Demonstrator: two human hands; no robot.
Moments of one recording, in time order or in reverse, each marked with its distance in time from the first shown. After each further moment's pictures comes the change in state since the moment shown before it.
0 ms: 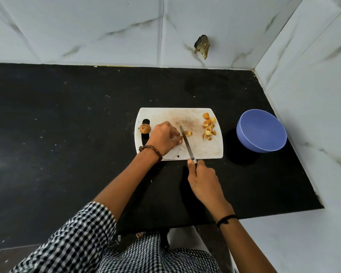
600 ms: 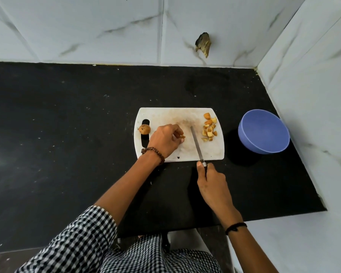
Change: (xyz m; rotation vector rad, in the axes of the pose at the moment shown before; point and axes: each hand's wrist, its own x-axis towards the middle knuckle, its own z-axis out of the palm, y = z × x) left_hand 0.001 0.004 0.007 -0.026 0.038 -0.019; right_hand 0.009 0.024 -0.002 0.089 0.042 0.066
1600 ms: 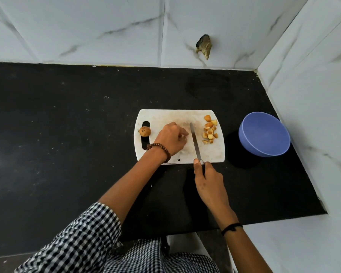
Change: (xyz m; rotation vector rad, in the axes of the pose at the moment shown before) left_hand 0.015 0.013 0.000 0.079 -0.091 -0.017; right_hand -0.001 -0.016 0.001 0.145 0.020 -0.026
